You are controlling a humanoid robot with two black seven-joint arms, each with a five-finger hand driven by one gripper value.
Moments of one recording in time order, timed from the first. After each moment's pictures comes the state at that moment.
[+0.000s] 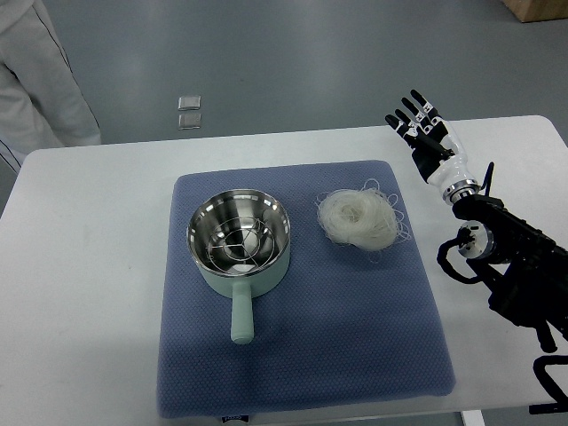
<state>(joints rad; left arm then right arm) -0.01 0.00 -0.02 -0.11 0.01 0.04 0.06 0.67 -0.11 0.86 0.56 -0.27 0.20 0.49</state>
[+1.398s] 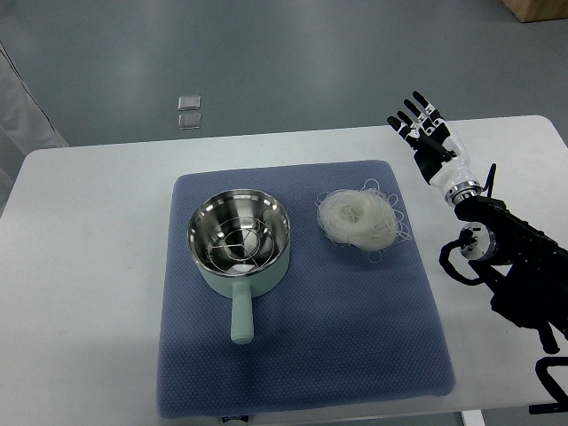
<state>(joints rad) -0.01 0.00 -0.02 -0.11 0.01 0.04 0.06 0.67 -0.12 0.85 0.56 -0.27 0.20 0.49</state>
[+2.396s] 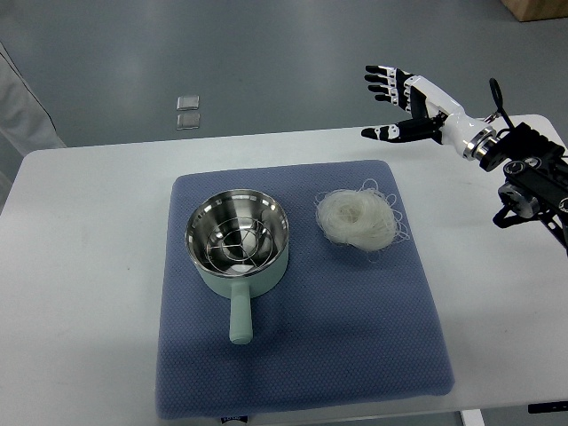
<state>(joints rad) -0.01 0.00 -0.02 -0.11 0.01 0.04 0.06 0.86 -0.41 0.57 0.77 -0.93 0.22 0.49</state>
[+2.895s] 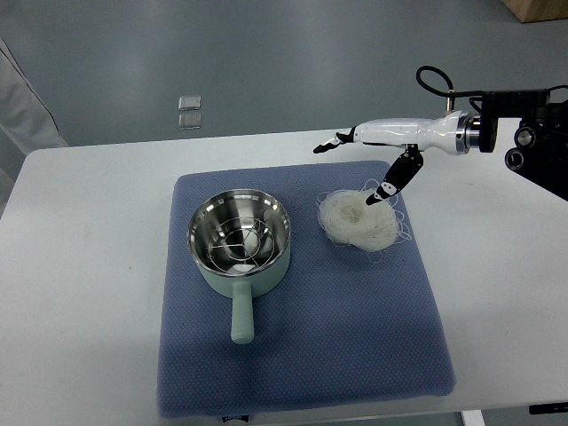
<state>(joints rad) -0.01 0.00 -0.02 -0.11 0.01 0.04 0.06 1.10 -0.53 0.25 0.99 -1.52 0.33 0.56</state>
